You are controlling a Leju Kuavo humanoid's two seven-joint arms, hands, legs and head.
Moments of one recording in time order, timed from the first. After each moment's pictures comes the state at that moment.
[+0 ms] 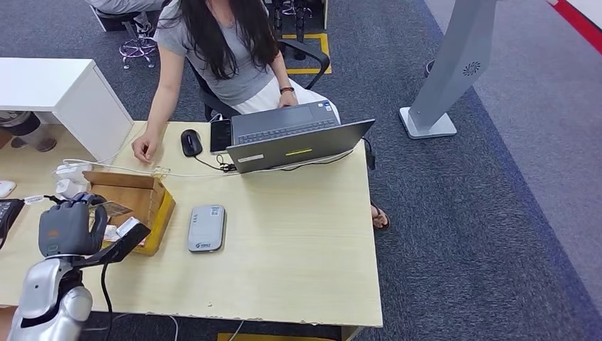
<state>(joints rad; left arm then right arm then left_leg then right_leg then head) -0.12 0.24 0.04 -1.37 -1.19 0.39 -0.06 -0.03 0.18 -0.87 -0.22 0.62 -0.05 -0.01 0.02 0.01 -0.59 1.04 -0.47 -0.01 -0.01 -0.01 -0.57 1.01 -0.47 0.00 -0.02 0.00</state>
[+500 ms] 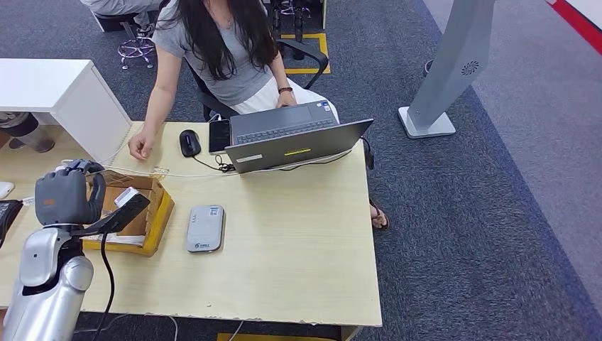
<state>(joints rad) -0.25 0.25 0.01 -1.36 -1.18 0.38 -0.06 -0.04 0.18 -0.87 -0.22 0.63 -0.04 -0.01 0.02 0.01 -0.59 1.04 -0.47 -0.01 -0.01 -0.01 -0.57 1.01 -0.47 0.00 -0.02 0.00</state>
